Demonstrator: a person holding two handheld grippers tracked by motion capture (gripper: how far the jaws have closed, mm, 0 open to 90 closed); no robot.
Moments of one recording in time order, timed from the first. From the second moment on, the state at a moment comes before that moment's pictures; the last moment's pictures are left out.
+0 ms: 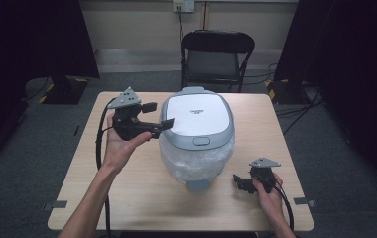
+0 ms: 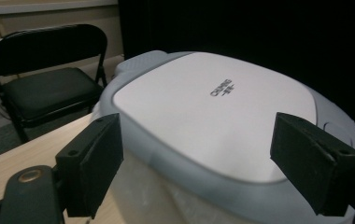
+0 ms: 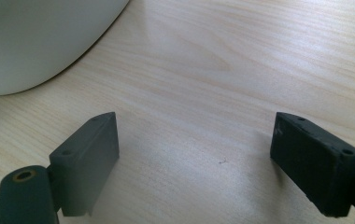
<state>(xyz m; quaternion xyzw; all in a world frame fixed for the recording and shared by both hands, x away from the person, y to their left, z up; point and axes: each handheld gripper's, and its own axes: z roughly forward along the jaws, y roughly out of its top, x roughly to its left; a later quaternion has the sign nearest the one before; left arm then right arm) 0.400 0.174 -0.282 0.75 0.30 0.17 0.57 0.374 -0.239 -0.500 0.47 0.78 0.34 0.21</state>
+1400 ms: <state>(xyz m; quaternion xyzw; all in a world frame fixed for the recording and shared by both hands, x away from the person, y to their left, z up) 0.373 0.275 -0.454 0.79 0.45 0.19 0.36 0.374 -0.238 -0.500 0.47 0.78 0.34 0.21</state>
